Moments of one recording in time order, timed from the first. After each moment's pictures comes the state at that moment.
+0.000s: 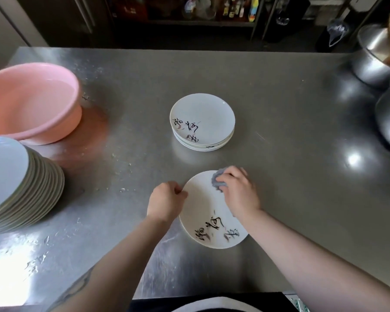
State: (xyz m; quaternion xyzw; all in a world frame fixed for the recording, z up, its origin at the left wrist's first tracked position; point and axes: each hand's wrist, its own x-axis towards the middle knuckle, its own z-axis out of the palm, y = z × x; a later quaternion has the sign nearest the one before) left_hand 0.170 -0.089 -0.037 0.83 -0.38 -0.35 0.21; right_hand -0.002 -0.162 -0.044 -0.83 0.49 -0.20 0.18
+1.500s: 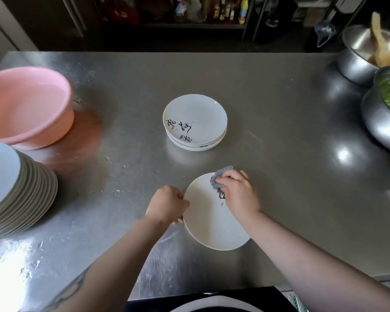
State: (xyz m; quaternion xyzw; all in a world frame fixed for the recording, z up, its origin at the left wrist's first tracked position) left_hand 0.165 -0.090 -0.029 0.79 -0.41 -0.44 0.13; right_hand -0.015 -0.156 -0.043 -0.82 0.53 -0.11 0.20
